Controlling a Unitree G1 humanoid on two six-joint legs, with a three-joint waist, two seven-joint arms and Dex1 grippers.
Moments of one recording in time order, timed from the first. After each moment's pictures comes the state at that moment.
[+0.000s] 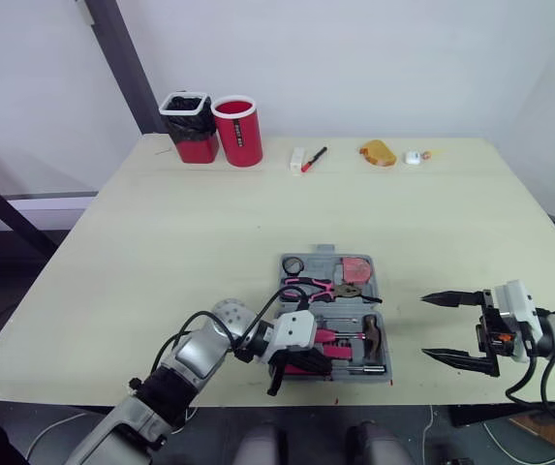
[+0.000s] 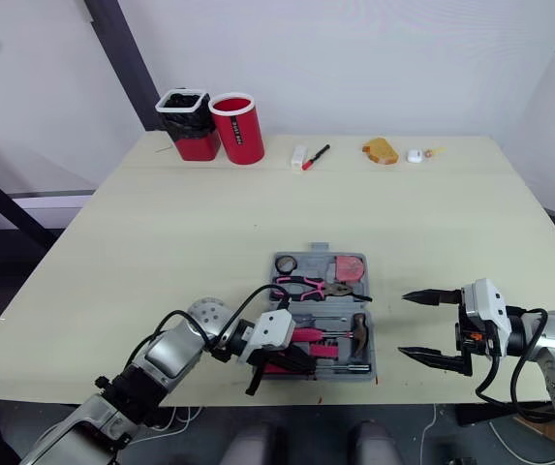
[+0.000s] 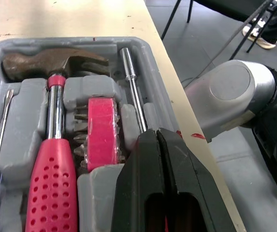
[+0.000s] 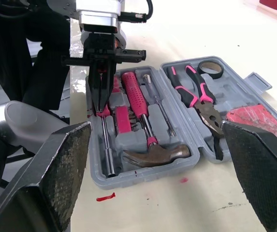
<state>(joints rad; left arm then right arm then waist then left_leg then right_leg) -0.40 0.53 -0.51 0.14 -0.11 0.05 -1.31 -0.02 -0.77 -0.14 -0.07 0.54 0.04 1.39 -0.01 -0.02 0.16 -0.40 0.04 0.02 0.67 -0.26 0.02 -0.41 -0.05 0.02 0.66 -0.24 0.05</state>
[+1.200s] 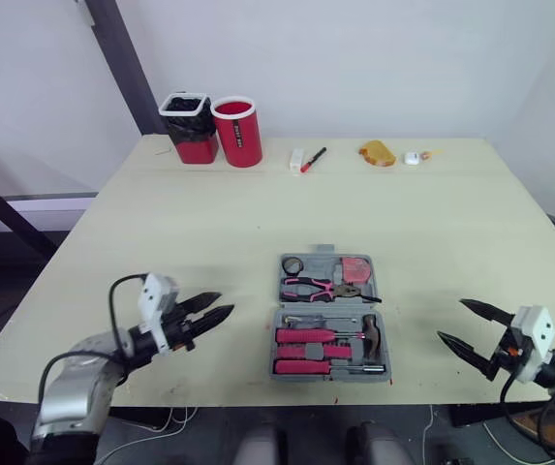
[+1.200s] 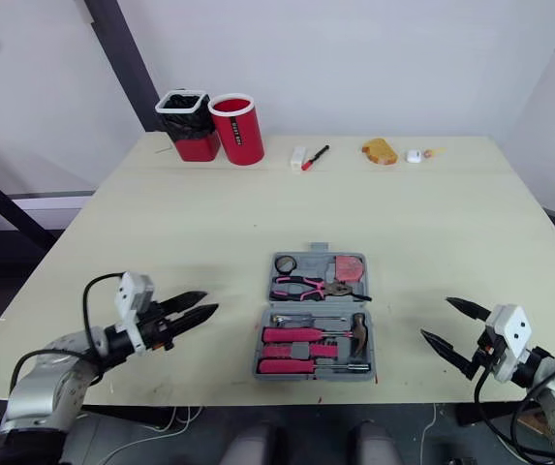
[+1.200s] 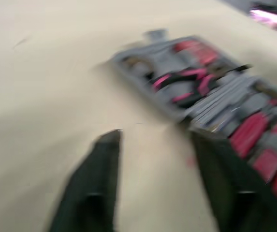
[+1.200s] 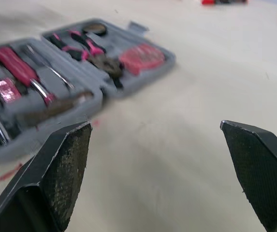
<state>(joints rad) 0.03 0.61 0.26 0.06 -0.47 0.28 -1.00 0.15 -0.58 -0.28 0.17 0.42 -0.20 1.06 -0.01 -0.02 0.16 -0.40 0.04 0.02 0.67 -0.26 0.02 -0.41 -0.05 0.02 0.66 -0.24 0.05</state>
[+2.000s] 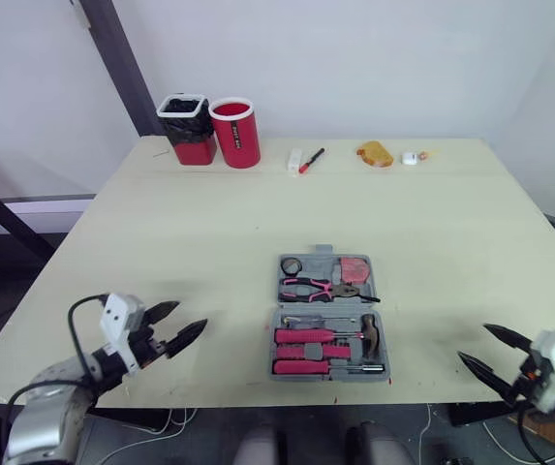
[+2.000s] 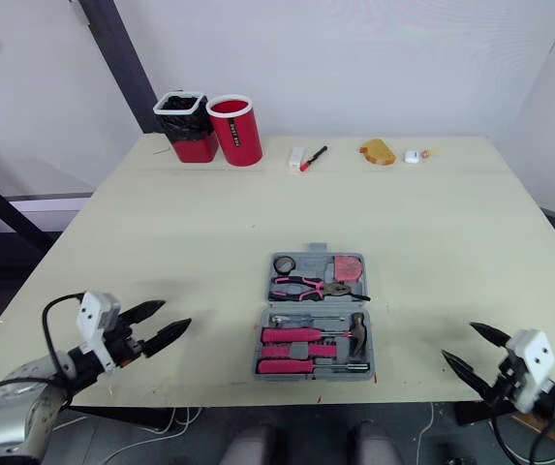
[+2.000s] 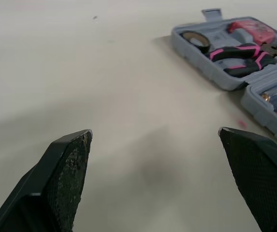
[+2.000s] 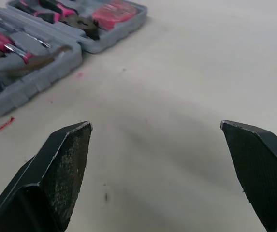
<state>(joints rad) 0.05 0.64 0.29 0.10 -0.42 0.19 -0.97 0.19 -0.58 -0.28 0.18 0.39 -0.17 1.02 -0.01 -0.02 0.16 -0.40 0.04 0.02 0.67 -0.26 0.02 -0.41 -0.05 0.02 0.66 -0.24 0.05</state>
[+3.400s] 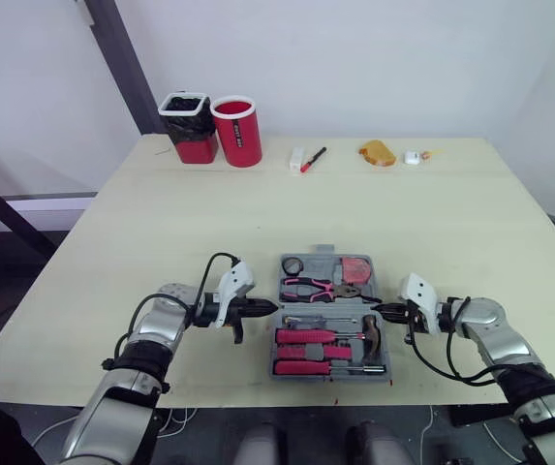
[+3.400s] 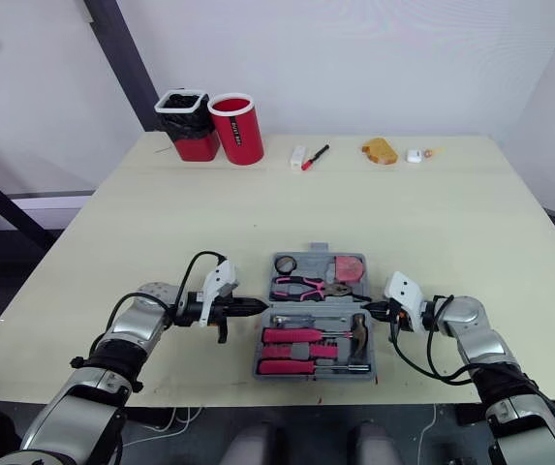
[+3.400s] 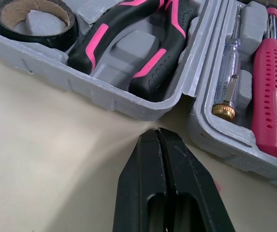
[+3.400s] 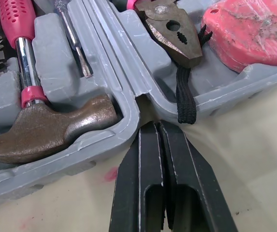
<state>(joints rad) -0.54 0.52 -0.17 0.67 -0.10 0.04 -1.24 -0.40 -0.51 0.18 0.49 0.07 -0.04 1.08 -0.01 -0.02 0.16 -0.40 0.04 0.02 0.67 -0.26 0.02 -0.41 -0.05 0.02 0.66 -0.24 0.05</state>
